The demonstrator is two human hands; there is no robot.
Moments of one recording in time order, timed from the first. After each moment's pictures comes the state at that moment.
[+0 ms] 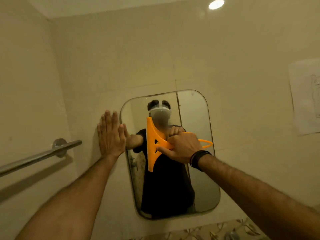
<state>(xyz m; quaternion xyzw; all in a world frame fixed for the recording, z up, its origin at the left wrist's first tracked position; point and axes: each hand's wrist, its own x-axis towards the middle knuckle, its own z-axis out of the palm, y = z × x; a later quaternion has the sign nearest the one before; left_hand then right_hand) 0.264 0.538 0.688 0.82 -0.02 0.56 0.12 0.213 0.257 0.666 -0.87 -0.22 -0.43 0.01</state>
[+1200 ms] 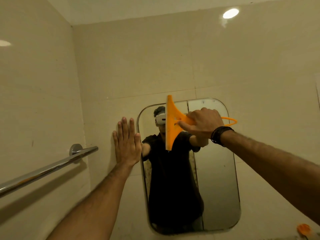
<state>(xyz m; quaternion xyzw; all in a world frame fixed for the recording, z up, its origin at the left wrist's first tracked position) 0.306 0.554 0.680 0.80 -0.02 0.59 0.10 0.226 0.249 0.766 -0.85 -0.19 -0.48 0.04</state>
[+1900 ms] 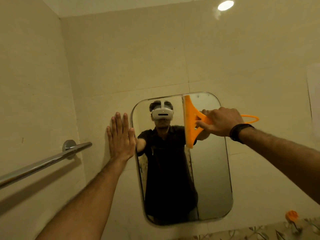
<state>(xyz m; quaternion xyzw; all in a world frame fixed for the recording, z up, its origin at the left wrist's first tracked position) 0.300 0.556 0.679 0.82 -0.04 0.57 0.09 0.226 0.176 0.741 -0.88 -0.10 -0.46 -0.05</state>
